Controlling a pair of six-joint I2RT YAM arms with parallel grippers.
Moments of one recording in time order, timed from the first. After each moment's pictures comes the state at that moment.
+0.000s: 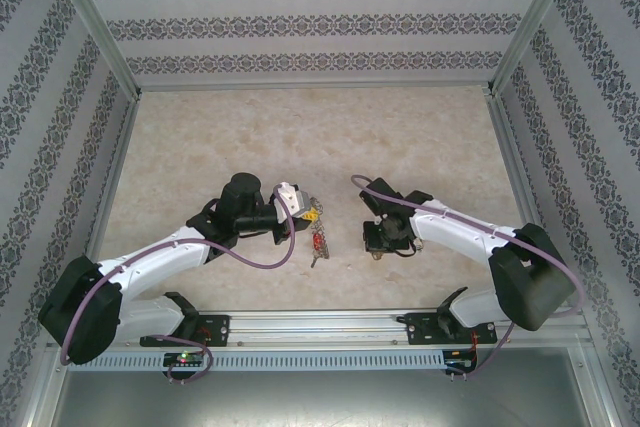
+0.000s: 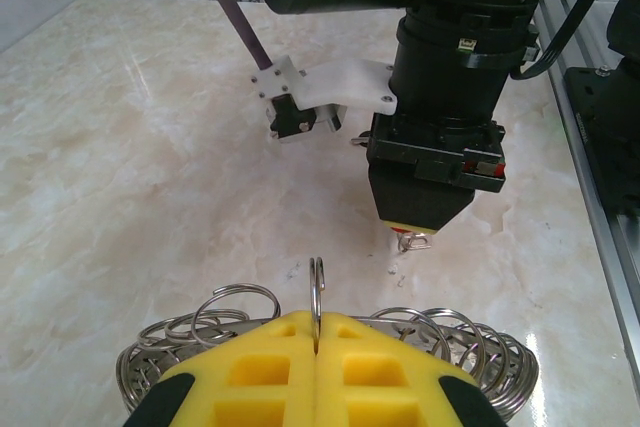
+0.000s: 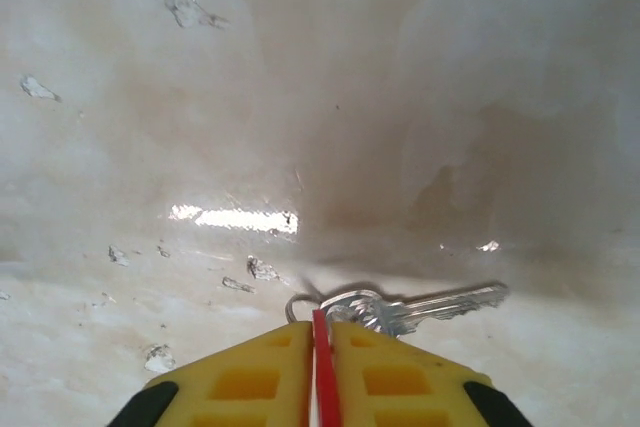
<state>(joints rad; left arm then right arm) -0.63 1.20 0.60 0.16 0.58 0.33 0.64 1.40 0.77 -0.75 -0.09 0.65</state>
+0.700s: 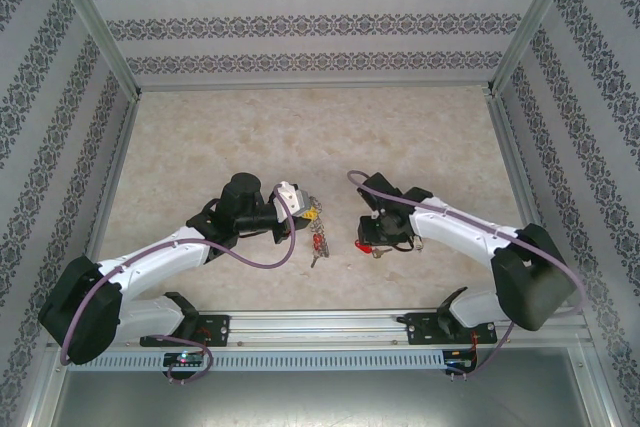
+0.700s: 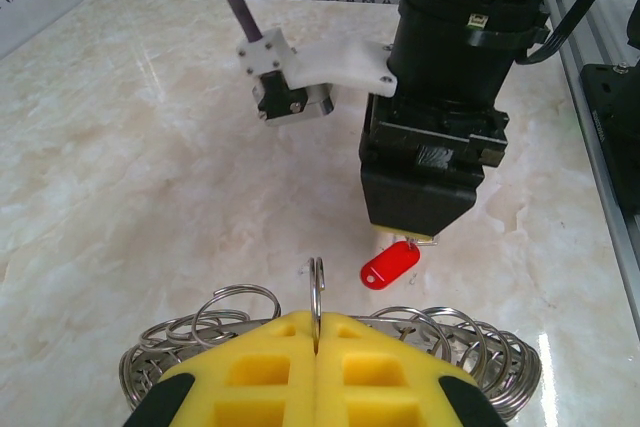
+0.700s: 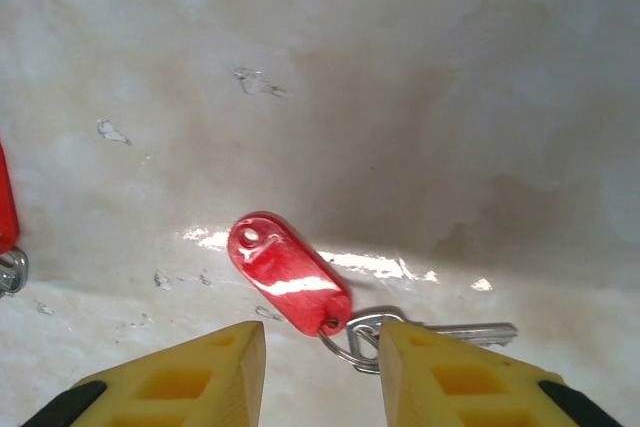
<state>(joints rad) -0.63 1.20 0.60 0.16 0.55 0.33 0.63 1.39 0.79 -0.73 -0.07 0.59</state>
